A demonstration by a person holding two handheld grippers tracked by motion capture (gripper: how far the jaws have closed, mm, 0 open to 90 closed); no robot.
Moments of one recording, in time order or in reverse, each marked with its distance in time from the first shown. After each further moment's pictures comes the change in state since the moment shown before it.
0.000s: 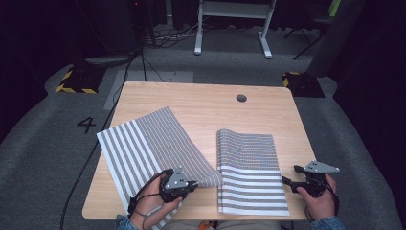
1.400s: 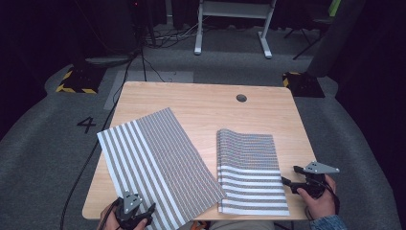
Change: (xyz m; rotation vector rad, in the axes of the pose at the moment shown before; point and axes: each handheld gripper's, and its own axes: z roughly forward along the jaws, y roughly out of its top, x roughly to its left) left arm -0.019 -0.105 -0.060 0.079 0.506 -0.491; right arm 0.003 0.000 -0.001 -0.001 0.009 0.009
